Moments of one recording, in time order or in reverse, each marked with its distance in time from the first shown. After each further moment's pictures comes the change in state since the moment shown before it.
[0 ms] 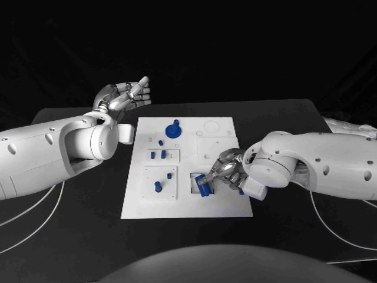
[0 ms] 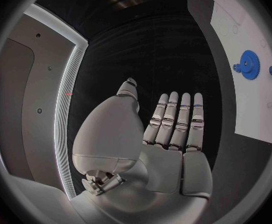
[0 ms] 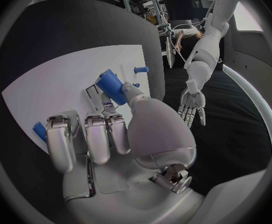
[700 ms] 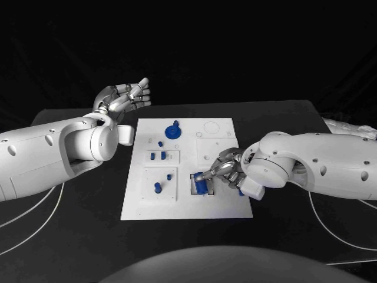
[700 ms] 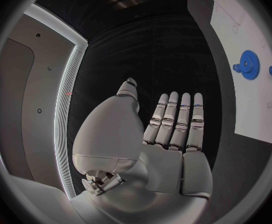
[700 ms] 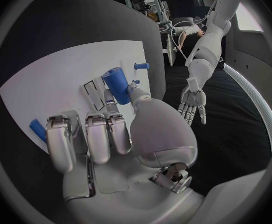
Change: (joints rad) left arm 0.000 0.001 0.000 -0.001 0.000 0.000 -0.001; left_hand 0.000 0.000 0.000 0.000 0.000 0.000 0.000 0.000 0.000 0.000 0.000 0.000 0.000 0.000 0.000 0.000 -0.001 0.000 0.000 0.000 0.000 -0.001; right arm 0.002 0.009 0.000 -0.007 -0.007 -0.030 -0.005; right_hand -0.078 -0.022 -0.047 0.063 -0.108 0.073 -0.051 -0.039 -0.014 0.000 0.000 0.000 0.000 0.000 0.000 0.000 0.000 0.000 0.000 0.000 0.000 0.000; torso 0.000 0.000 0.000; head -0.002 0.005
